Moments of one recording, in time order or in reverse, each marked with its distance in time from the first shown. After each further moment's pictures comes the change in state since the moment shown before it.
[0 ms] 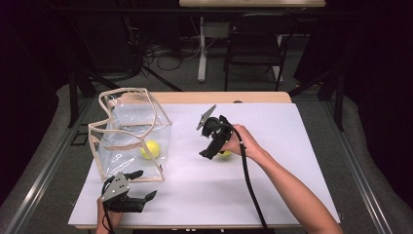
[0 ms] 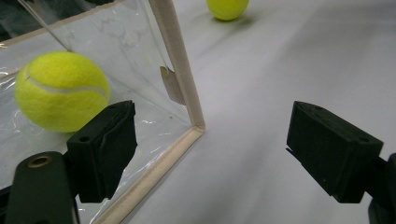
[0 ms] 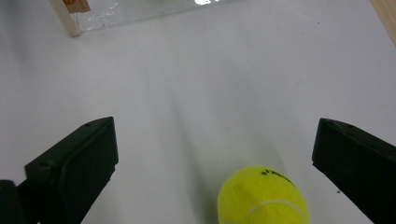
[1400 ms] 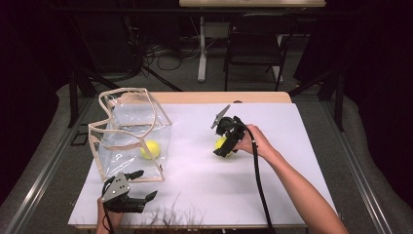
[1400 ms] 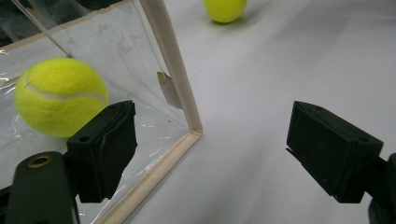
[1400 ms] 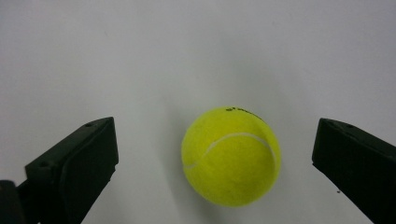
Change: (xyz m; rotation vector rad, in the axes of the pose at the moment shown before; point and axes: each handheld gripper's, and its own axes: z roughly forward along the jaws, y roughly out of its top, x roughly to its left) left arm -0.002 0.003 -0.001 0.001 0.002 0.014; right arm -0.027 -0.039 0.002 0.060 -0.017 0.061
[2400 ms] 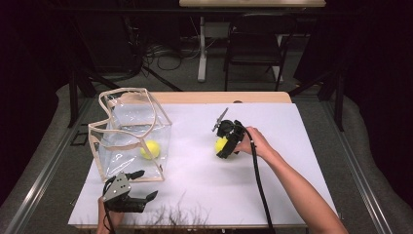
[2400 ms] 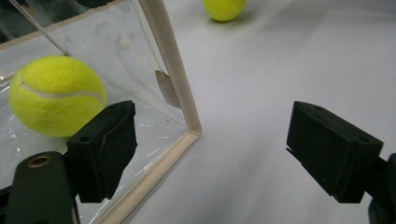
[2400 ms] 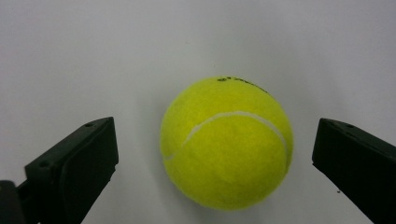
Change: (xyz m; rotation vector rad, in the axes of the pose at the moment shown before) left arm 0.001 0.000 0.002 0.006 -0.010 -0.002; right arm -0.014 -0.012 0.029 0.102 0.031 0.016
